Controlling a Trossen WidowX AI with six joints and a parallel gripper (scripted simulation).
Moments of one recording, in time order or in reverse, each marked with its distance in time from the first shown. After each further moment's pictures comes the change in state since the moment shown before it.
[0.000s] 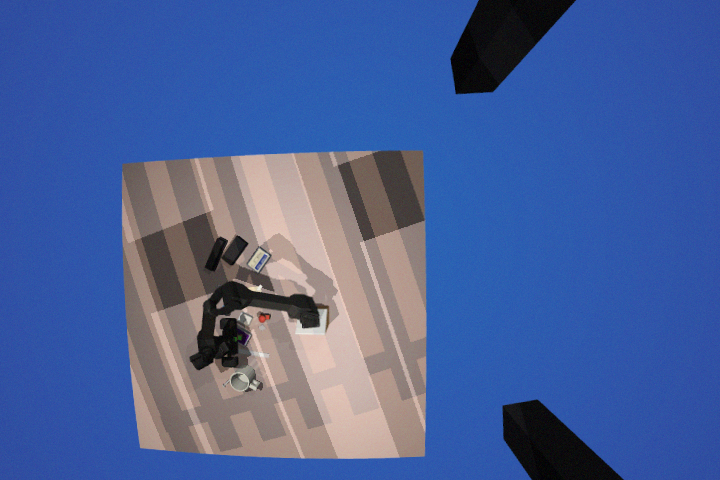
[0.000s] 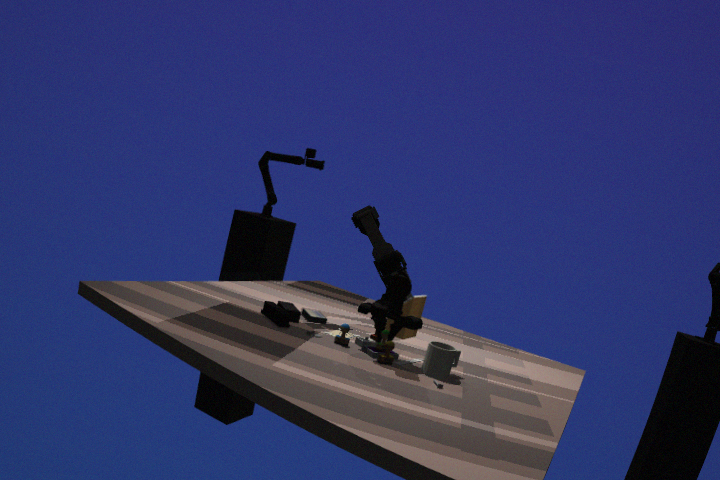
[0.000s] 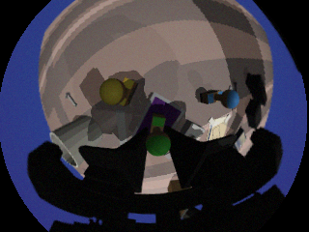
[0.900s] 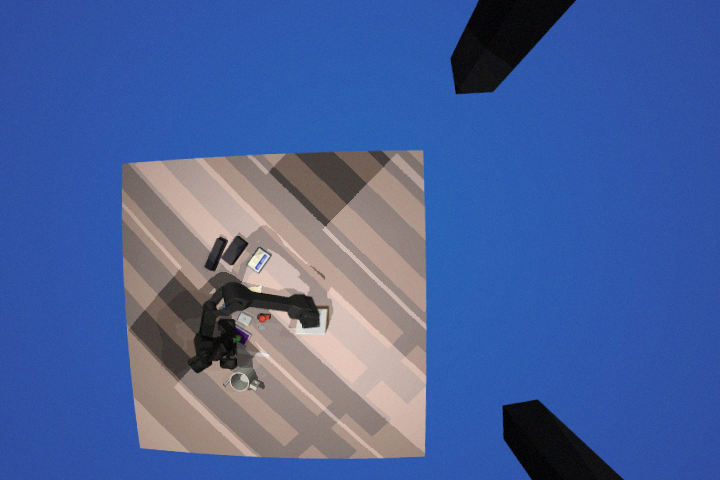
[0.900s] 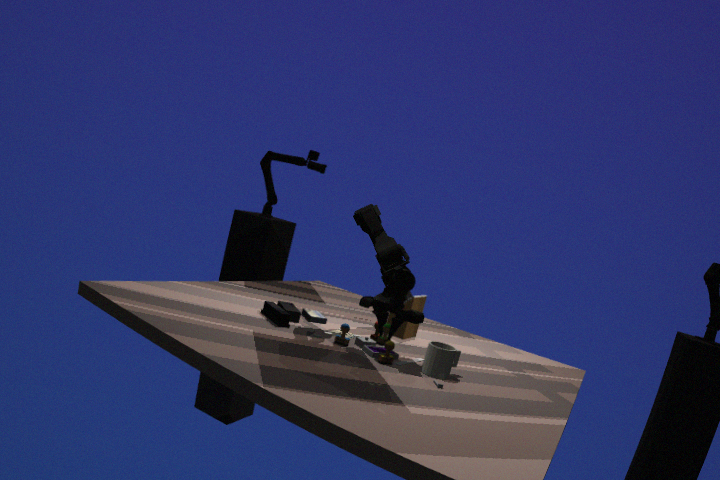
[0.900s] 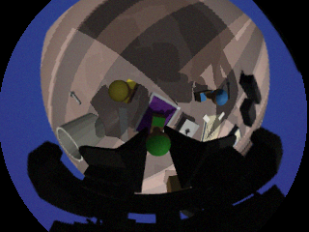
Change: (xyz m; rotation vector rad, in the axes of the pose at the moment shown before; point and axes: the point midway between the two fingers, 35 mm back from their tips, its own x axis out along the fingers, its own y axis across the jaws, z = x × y) arm -0.019 0.000 0.000 -0.003 0.003 -0.009
